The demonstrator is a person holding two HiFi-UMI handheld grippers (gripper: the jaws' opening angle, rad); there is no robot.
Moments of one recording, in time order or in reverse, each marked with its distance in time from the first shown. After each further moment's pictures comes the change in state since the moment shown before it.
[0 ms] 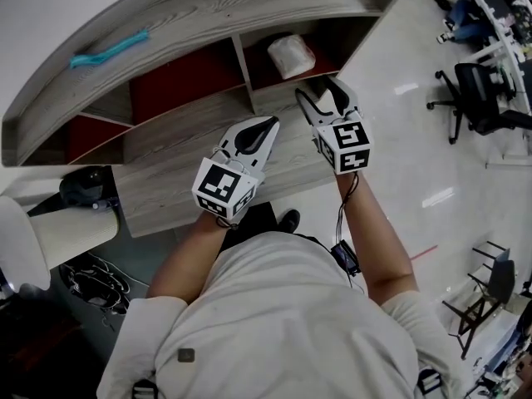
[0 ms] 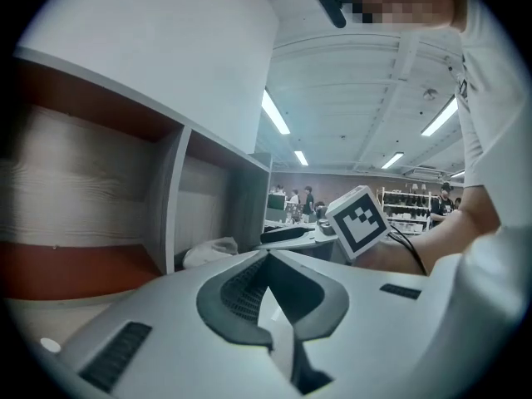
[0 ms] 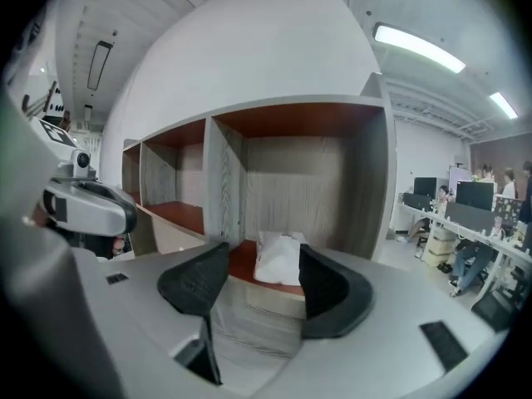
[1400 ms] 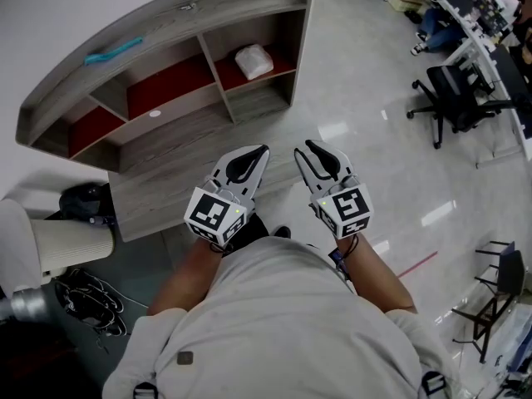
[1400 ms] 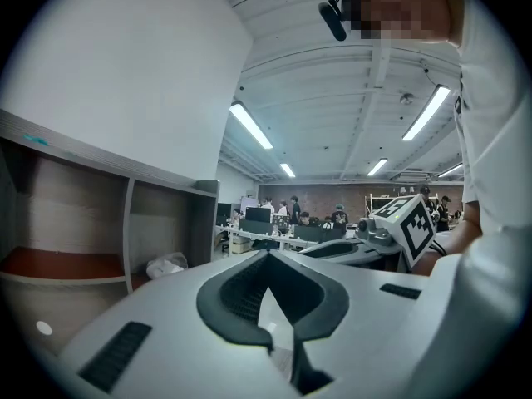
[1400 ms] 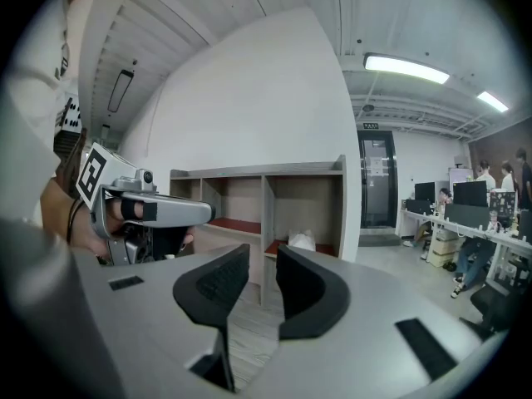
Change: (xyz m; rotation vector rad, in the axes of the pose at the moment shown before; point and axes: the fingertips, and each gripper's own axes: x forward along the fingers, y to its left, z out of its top) left arm -0.060 -0.163 0.030 0.055 -0.094 -0.047; right arm -0.239 0.064 -0.013 0.014 -0.118 0.055
